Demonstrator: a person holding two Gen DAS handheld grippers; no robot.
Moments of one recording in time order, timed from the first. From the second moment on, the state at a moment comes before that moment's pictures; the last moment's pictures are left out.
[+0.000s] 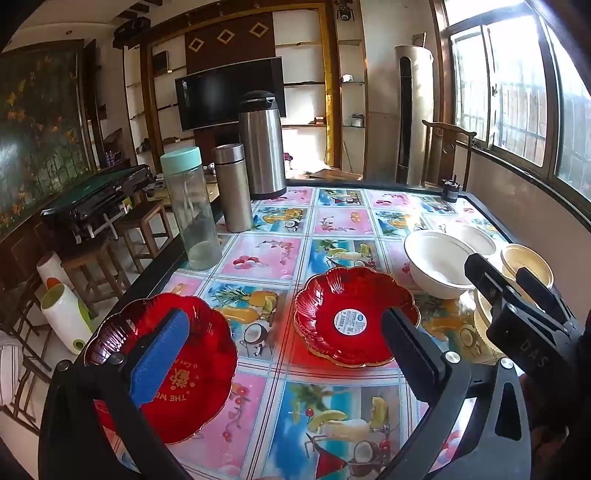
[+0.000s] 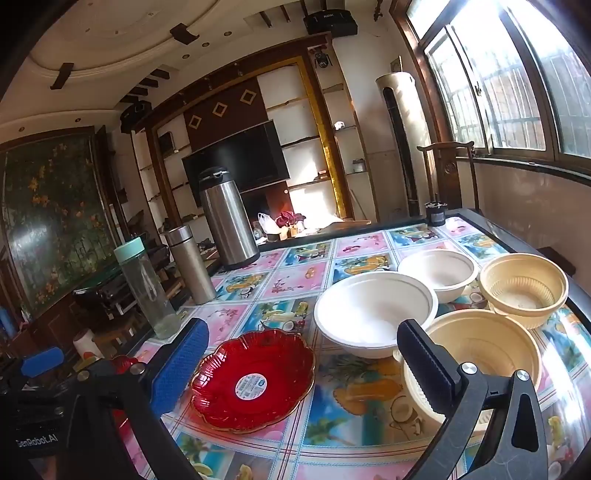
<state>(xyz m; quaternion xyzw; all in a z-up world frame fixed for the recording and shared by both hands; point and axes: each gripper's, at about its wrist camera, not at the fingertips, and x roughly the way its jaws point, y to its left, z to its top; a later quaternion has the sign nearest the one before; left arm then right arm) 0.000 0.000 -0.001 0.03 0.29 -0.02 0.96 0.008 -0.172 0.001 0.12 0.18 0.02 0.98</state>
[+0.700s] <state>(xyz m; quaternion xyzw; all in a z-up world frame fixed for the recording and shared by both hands) 0.003 0.007 -0.014 0.02 0.29 0.00 0.96 0.013 -0.170 -0.008 0.13 0.21 0.03 0.97</state>
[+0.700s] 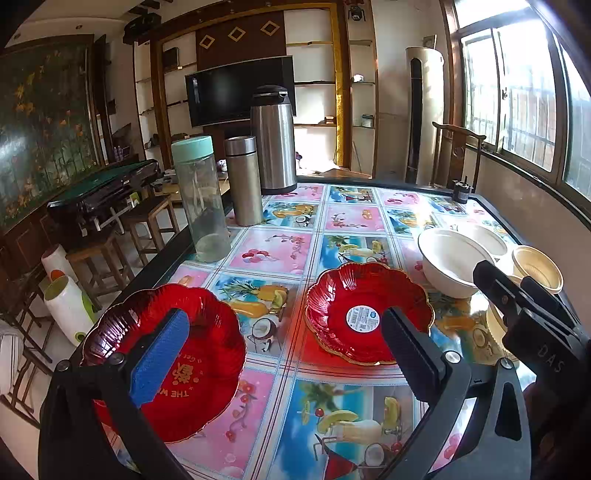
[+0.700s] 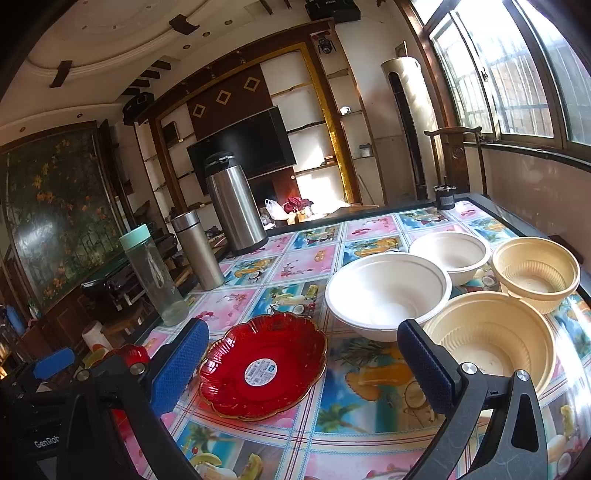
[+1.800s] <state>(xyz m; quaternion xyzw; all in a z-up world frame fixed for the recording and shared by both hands) 0.025 0.007 -0.034 0.01 0.33 -0.03 0.94 0.032 -0.179 -0.023 0.18 0.28 0.06 0.94</state>
